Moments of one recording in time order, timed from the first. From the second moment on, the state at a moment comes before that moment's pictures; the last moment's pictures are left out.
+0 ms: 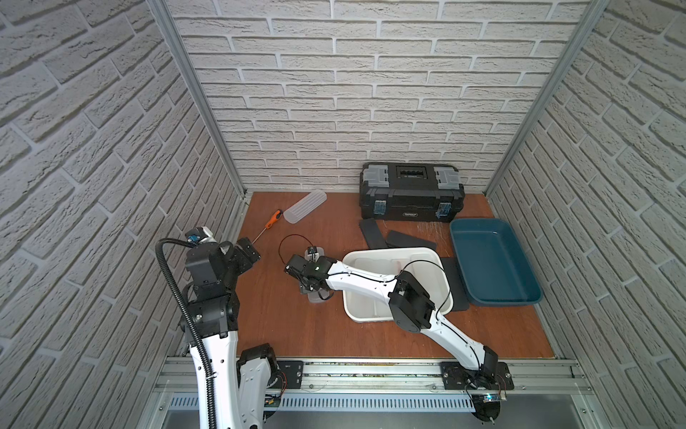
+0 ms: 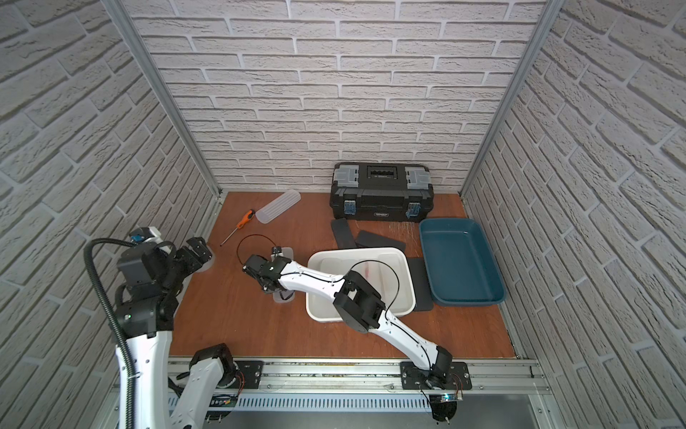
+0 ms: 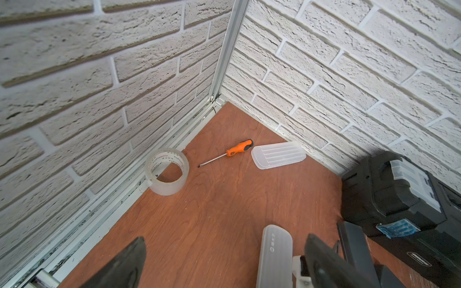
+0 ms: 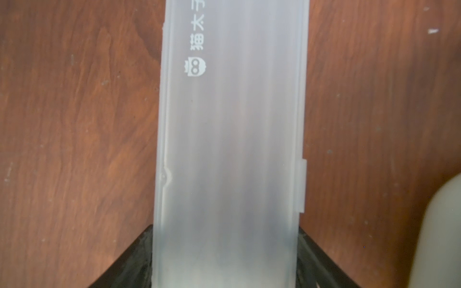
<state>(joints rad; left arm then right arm) 0.28 0.70 0.99 -0.76 -0.02 -0.37 1.07 2.54 2.28 -0.99 0.36 0.82</state>
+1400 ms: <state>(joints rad) -0.18 0.88 1.01 -0.70 0.03 -0.39 0.96 1.41 1.28 -0.98 0.52 0.75</state>
